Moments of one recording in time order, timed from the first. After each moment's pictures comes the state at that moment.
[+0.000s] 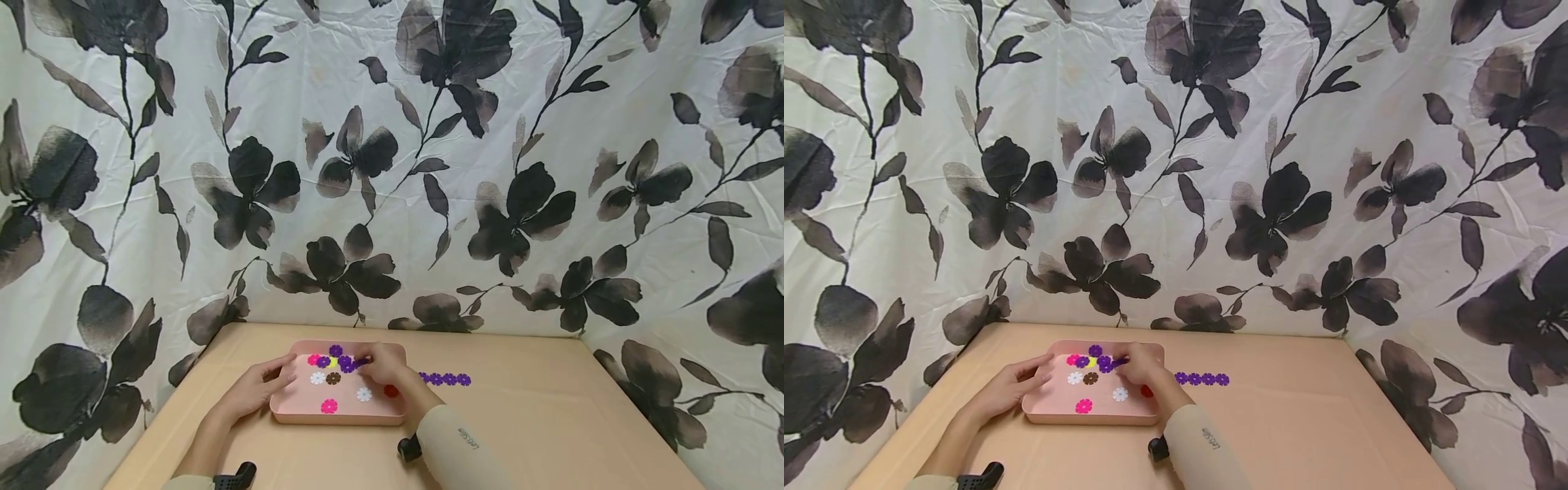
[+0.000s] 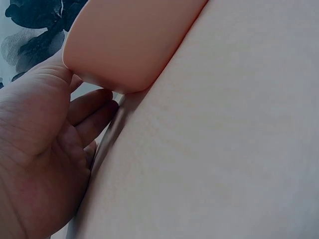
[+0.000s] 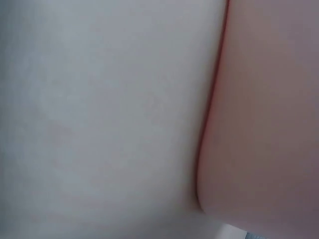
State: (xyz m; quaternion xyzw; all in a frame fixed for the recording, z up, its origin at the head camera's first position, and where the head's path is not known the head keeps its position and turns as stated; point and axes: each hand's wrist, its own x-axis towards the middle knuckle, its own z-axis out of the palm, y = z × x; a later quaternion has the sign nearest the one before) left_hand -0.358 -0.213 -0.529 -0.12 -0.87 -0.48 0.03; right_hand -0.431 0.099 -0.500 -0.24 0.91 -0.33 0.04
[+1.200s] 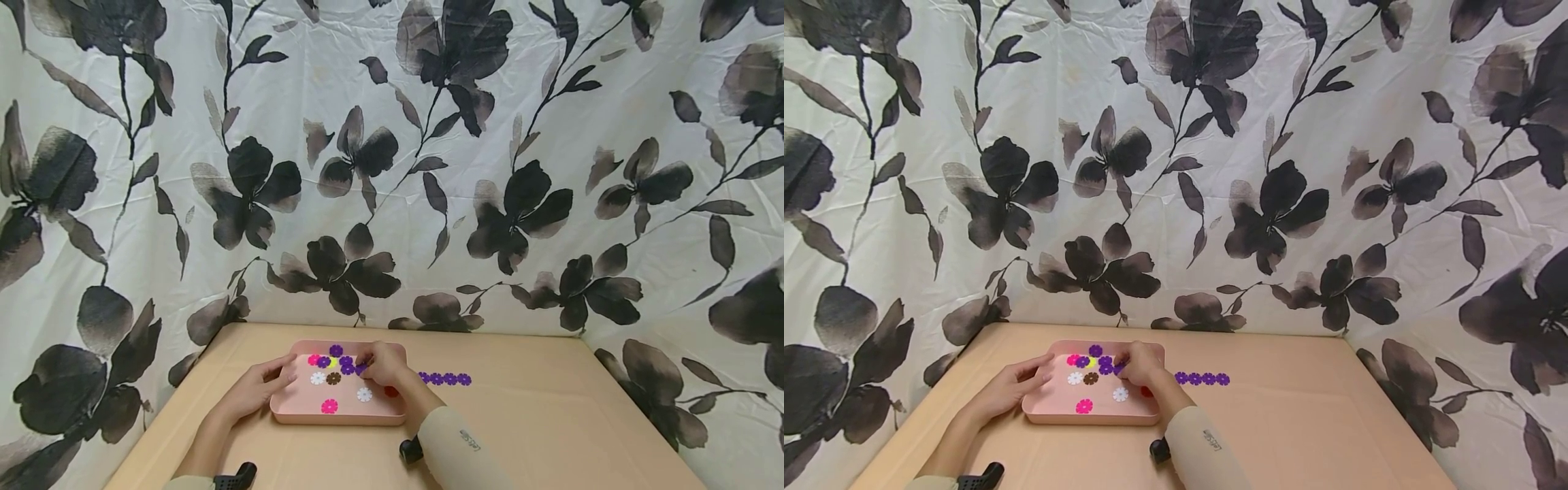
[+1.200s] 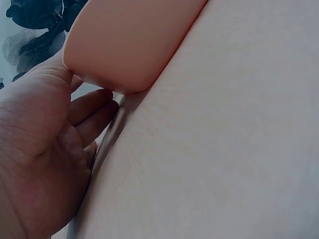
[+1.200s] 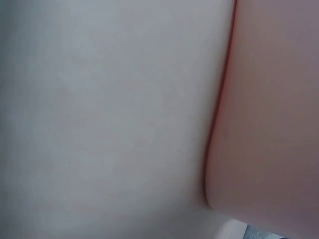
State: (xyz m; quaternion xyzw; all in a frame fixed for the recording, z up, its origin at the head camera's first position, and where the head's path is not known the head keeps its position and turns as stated) left_hand -0.357 -0.216 -0.528 -0.12 -0.86 -0.49 0.02; right_hand -0.420 0.098 -0.498 -0.21 0.90 -0.37 0.04
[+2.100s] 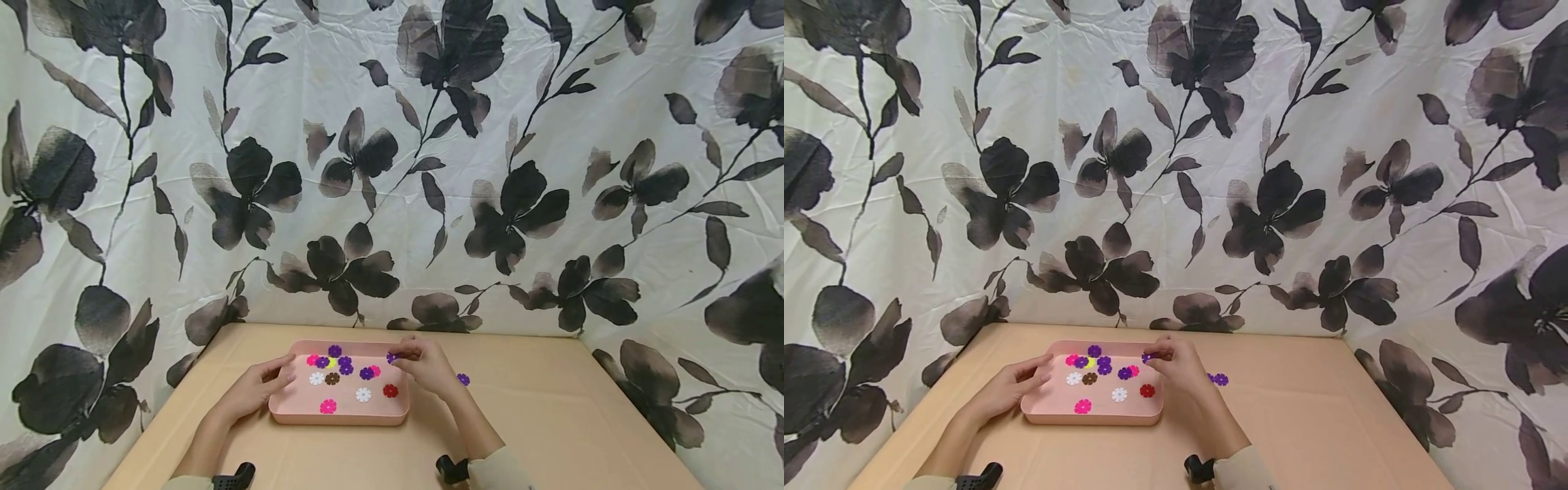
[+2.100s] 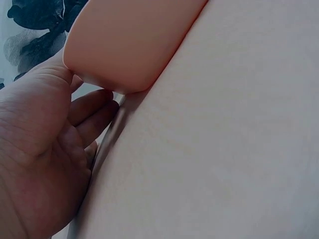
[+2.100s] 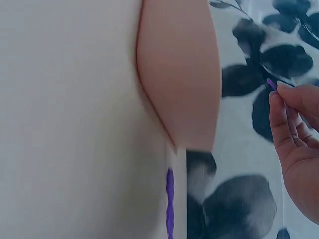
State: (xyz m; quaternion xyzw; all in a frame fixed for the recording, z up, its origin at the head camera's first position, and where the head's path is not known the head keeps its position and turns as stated) left_hand -0.356 -0.215 -0.528 -0.12 -0.86 -0.49 0.02; right_hand -0.380 0.183 -0.465 -0.25 0.82 -0.52 -0.04
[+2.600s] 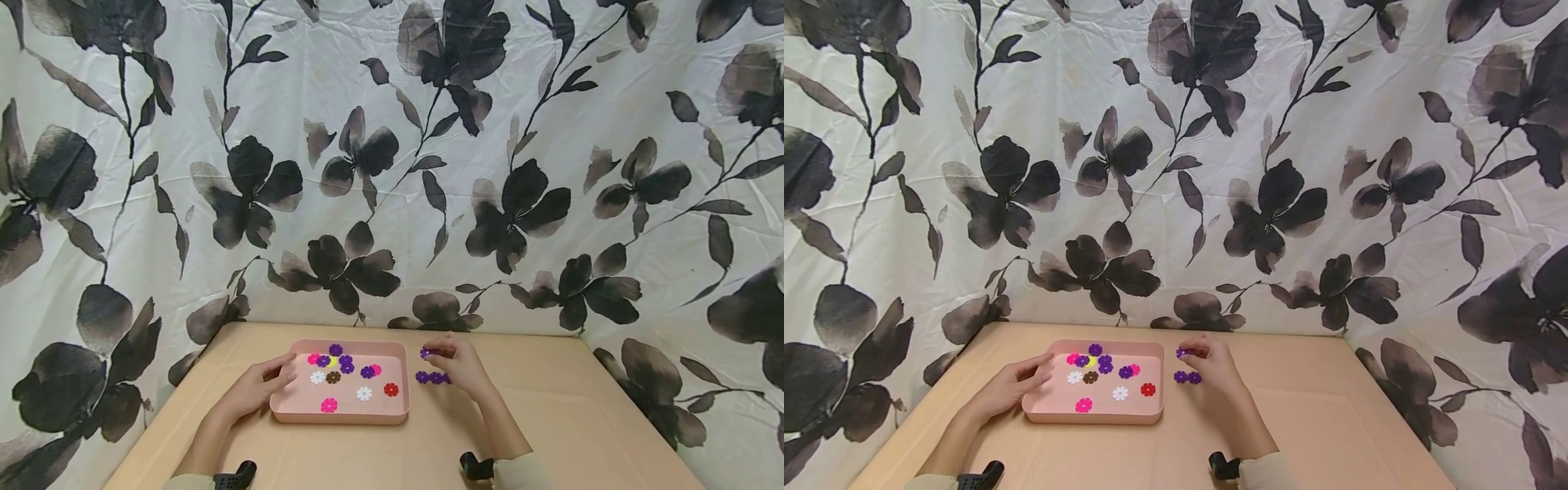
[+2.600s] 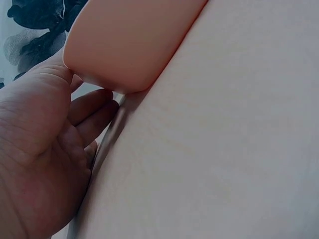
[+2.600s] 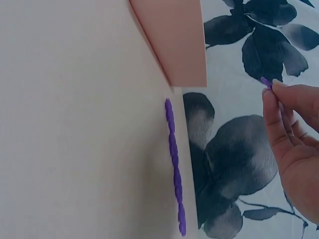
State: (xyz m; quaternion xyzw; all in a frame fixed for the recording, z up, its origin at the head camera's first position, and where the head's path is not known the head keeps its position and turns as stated) left_hand -0.355 -0.215 -0.527 -0.12 -0.86 -0.49 0.02; right_hand -0.389 0.242 -0.479 -0.21 0.81 -0.54 -0.07
